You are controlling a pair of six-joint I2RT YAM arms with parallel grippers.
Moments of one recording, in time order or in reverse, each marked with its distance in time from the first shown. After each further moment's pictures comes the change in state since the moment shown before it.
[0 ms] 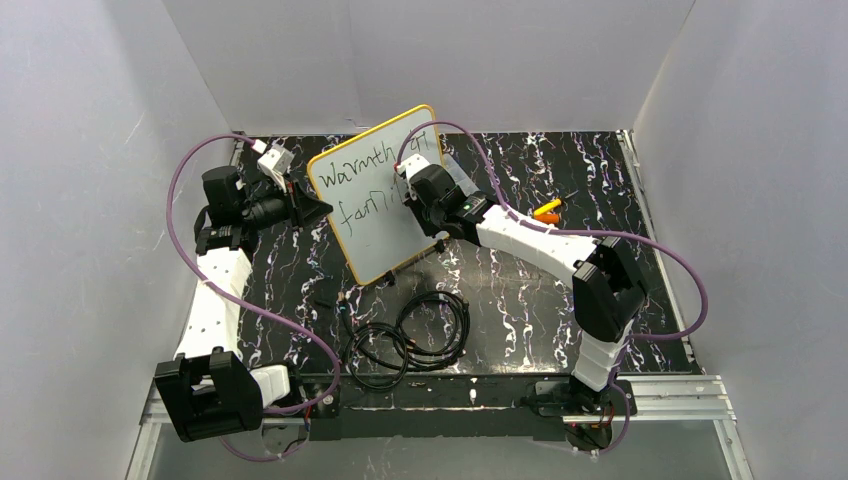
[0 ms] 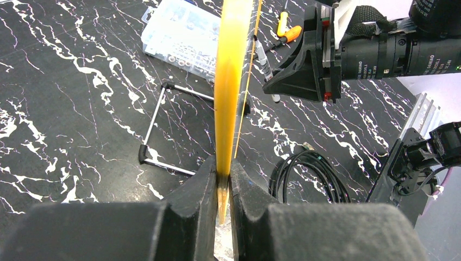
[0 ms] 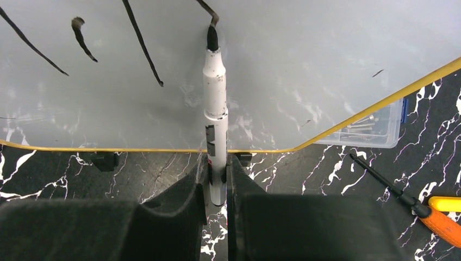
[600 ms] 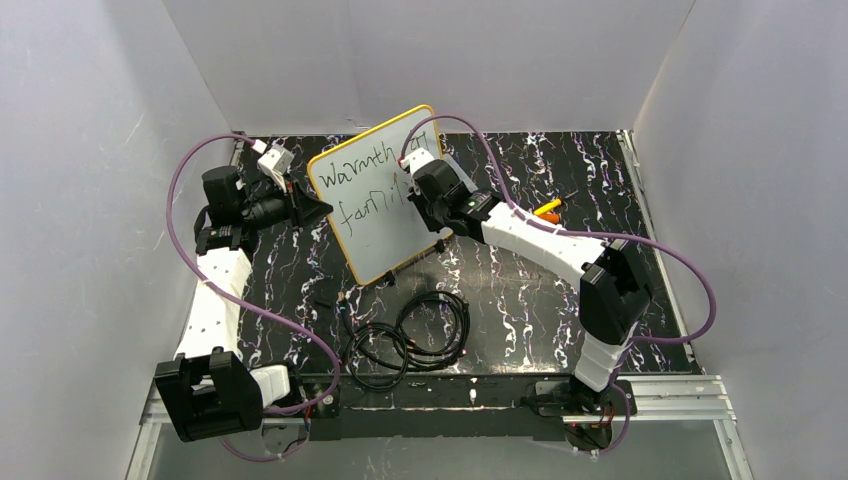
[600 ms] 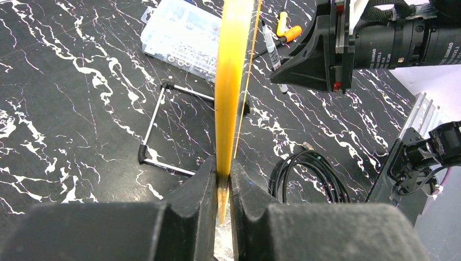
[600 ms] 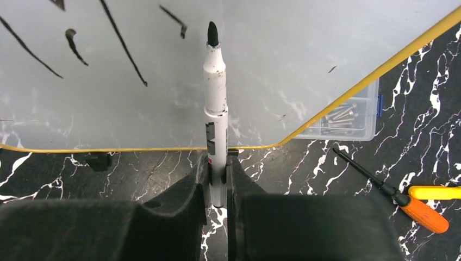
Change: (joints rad) left arm 0.000 0.000 0.000 0.000 0.002 0.000; right arm -0.005 -0.031 0.011 -0.031 0.031 -0.004
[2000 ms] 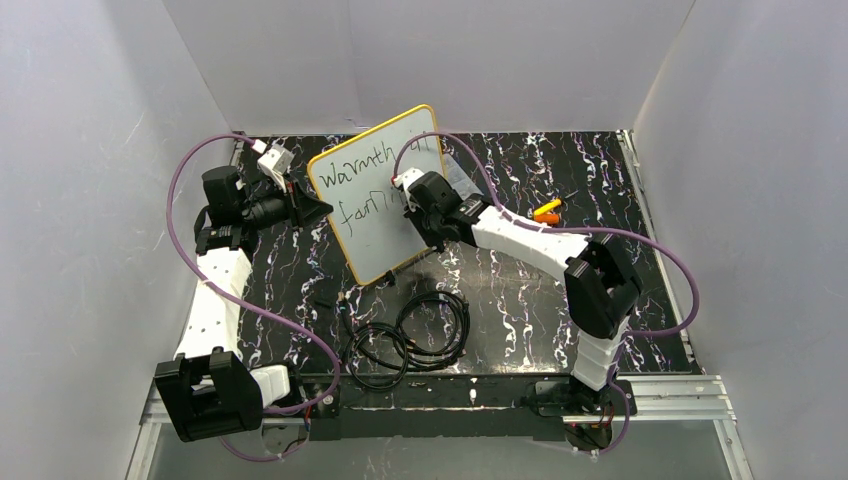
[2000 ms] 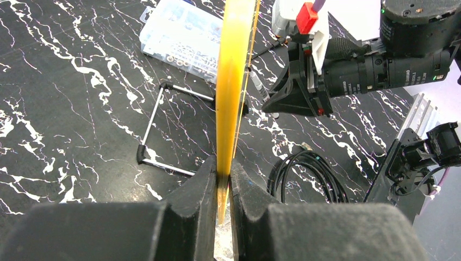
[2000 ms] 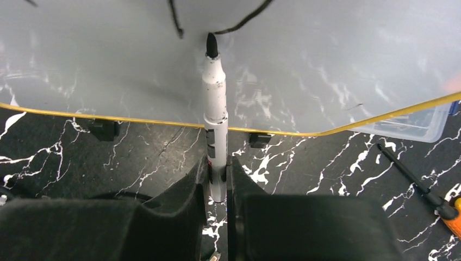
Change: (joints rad) left arm 0.000 0.000 0.000 0.000 0.002 -0.006; right arm 0.005 0.062 -0.019 -0.040 -0.110 -0.020
